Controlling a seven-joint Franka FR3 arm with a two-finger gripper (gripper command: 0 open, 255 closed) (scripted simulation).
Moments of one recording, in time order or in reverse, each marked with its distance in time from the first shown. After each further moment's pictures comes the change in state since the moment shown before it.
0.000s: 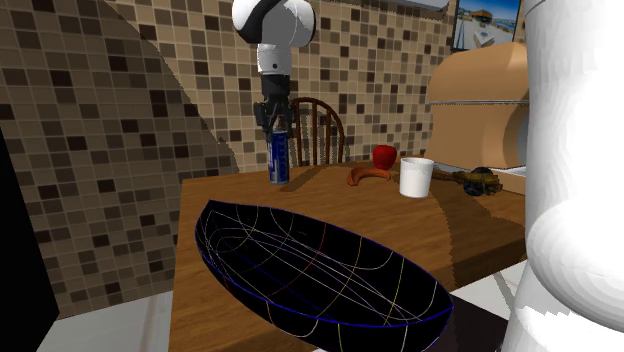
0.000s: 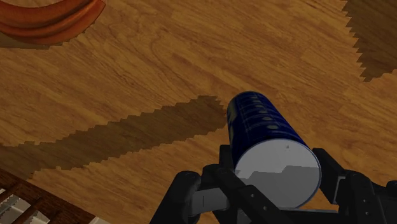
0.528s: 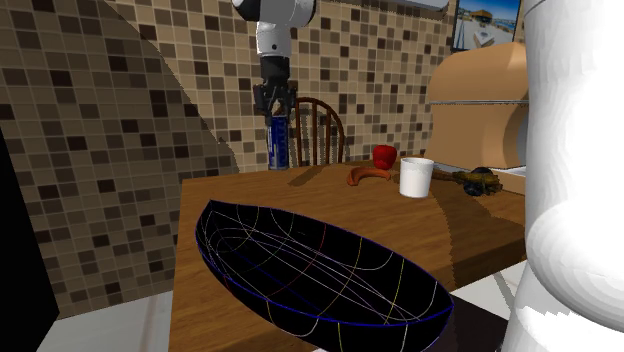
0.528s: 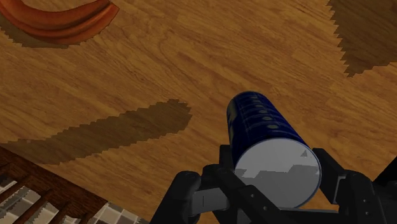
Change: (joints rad) arm -0.002 0.004 -0.001 0.115 0.000 -0.110 -0.002
